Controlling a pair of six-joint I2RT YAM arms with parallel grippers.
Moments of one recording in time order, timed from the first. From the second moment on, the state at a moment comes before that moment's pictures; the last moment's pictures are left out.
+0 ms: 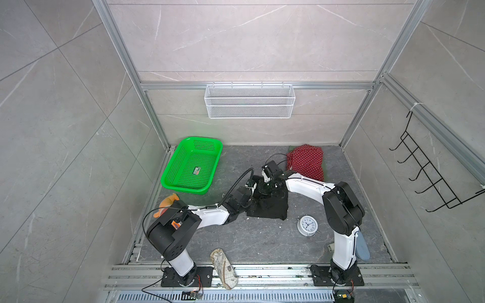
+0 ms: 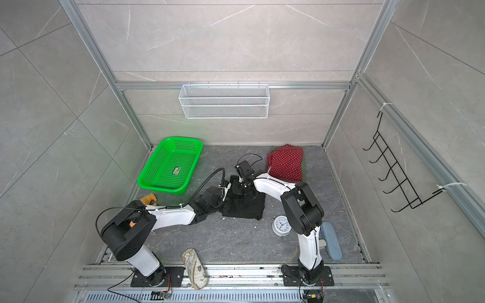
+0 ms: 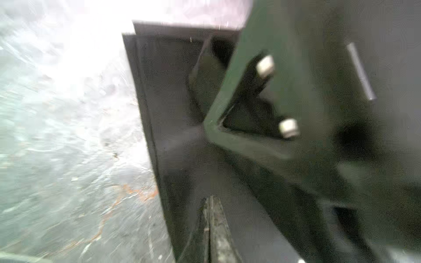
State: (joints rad) left arm -0.77 1.61 0.74 0.18 -0.05 -0.25; right arm 0.61 1.98 1.41 -0.50 -0.22 0.65
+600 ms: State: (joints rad) left arm -0.77 1.43 0.71 0.11 -0.09 -0.23; right arm 0.59 1.74 1.42 -0.55 -0.16 0.53
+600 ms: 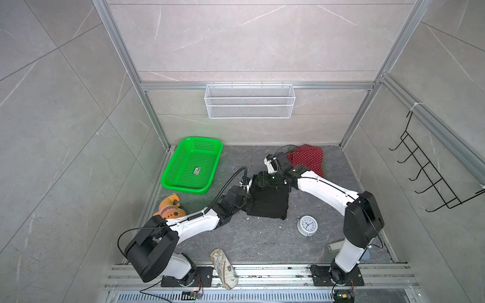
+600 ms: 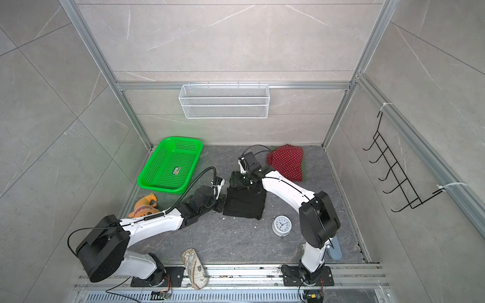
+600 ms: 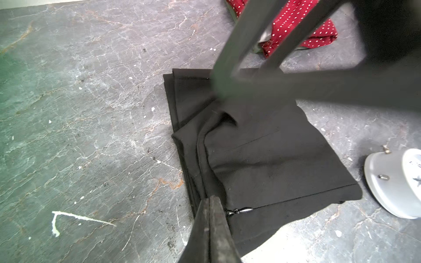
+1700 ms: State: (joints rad) left arm -0.87 1.78 0.85 0.20 0.03 -0.18; right arm 0.45 2.04 1.47 -0.46 -0.34 0.43
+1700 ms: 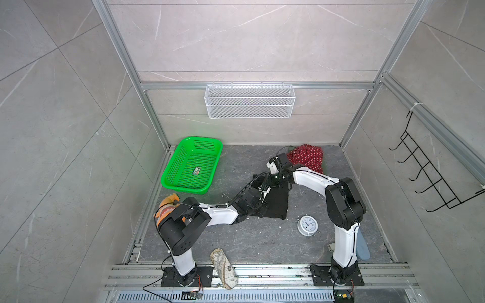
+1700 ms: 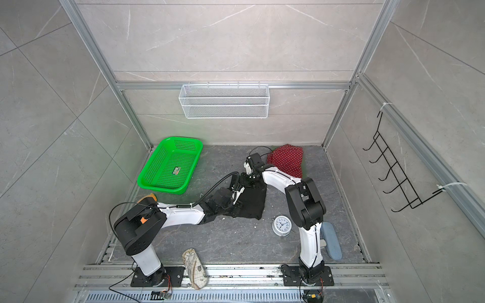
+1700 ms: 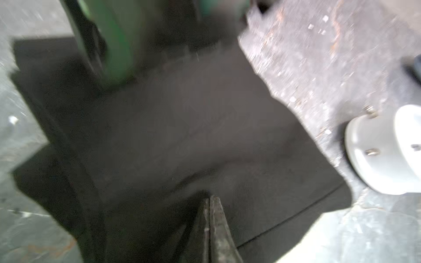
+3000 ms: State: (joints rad) left arm -0.75 1.80 1.07 0.11 0.07 -0.12; right arm 0.39 1.60 1.08 -0.44 -0.28 0.40
